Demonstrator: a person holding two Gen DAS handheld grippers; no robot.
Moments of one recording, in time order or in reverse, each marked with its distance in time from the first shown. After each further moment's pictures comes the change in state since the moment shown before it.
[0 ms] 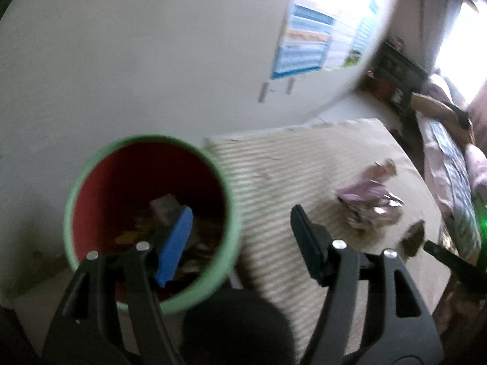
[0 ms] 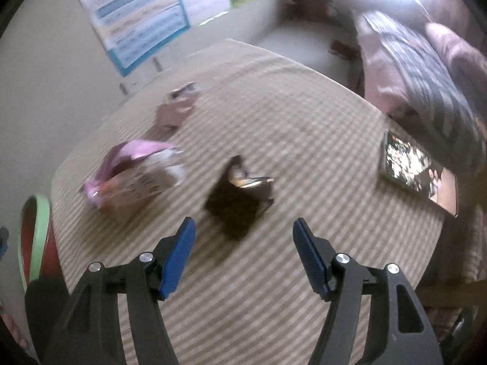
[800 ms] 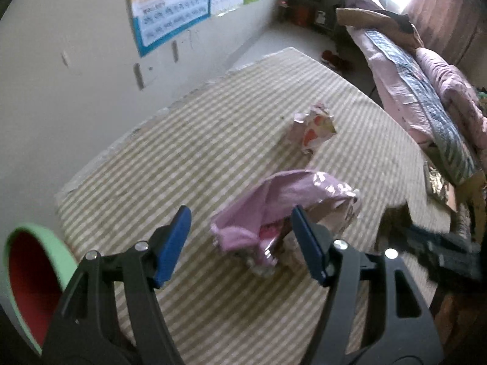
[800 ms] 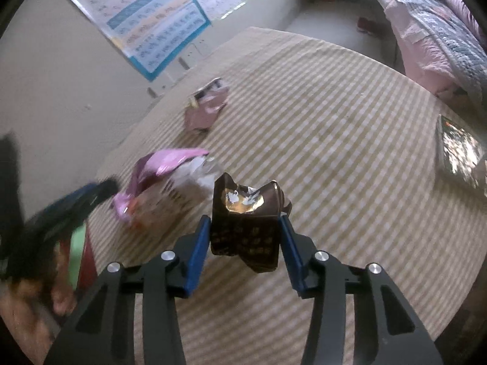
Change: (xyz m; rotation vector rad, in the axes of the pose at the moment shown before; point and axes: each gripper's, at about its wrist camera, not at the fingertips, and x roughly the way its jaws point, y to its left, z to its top) left arm 0.125 -0.154 0.035 0.391 0.203 -0.220; right arm 0.010 0.004 0.000 0.044 0.041 0.234
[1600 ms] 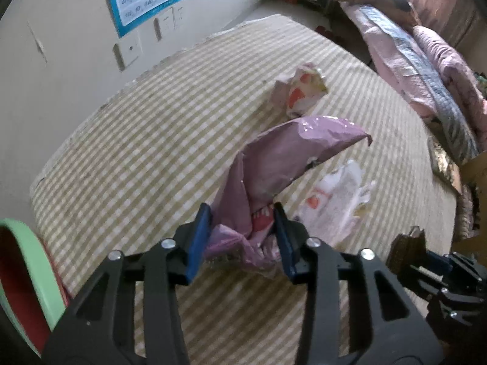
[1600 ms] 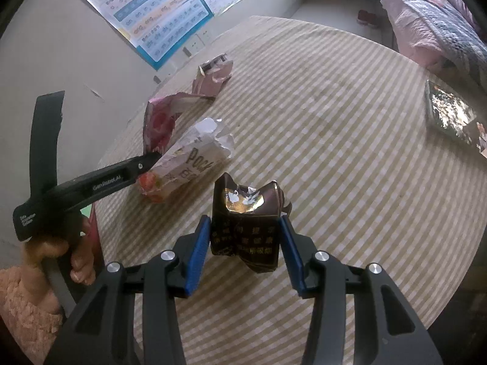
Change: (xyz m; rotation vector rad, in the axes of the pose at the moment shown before) left arm 0.032 -0.018 -0.017 0.026 0.098 0.023; right arm -0.013 0.001 -0.034 0.017 0.034 0.016
